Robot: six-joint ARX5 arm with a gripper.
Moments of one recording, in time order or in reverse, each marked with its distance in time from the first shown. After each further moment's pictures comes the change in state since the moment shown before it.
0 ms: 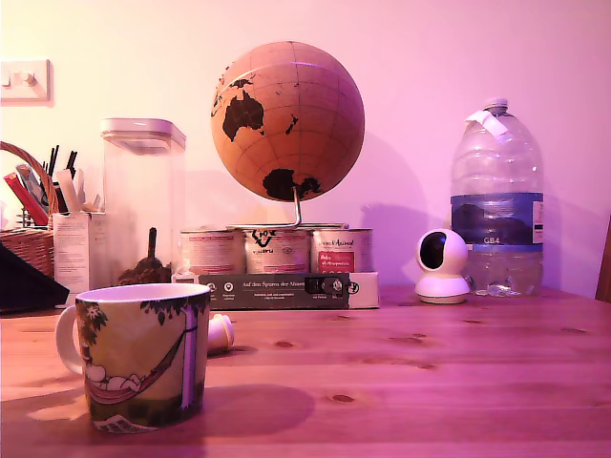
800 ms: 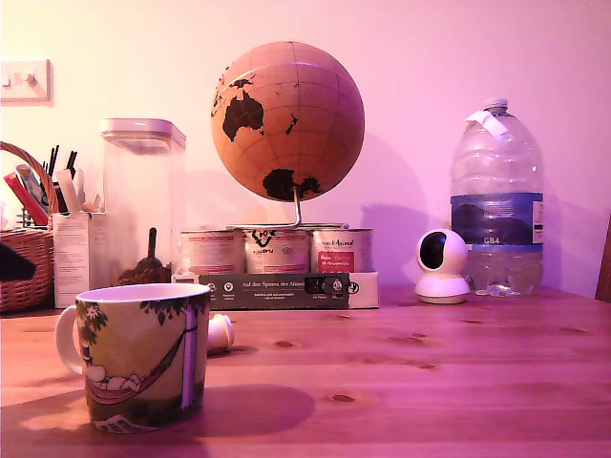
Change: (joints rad) arm 0.077 -0.259 0.000 -0.248 -0.003 0.072
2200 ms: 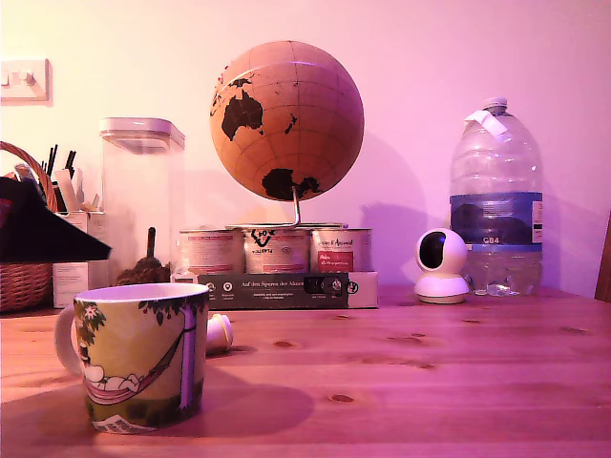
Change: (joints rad) arm 0.040 0.594 0.401 0.082 0.356 0.165
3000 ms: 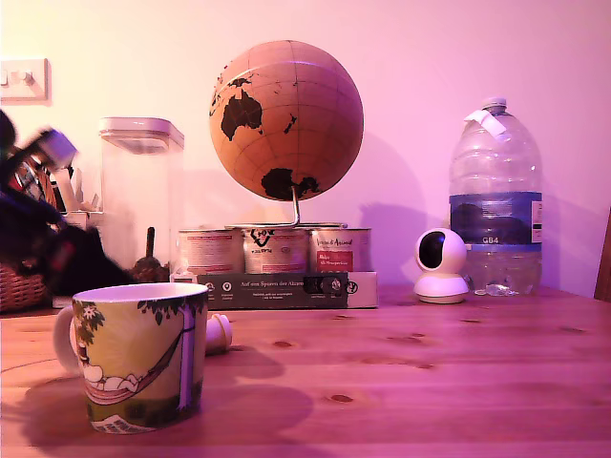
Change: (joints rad) arm -0.124 0.160 0.219 -0.289 -0.204 0.243
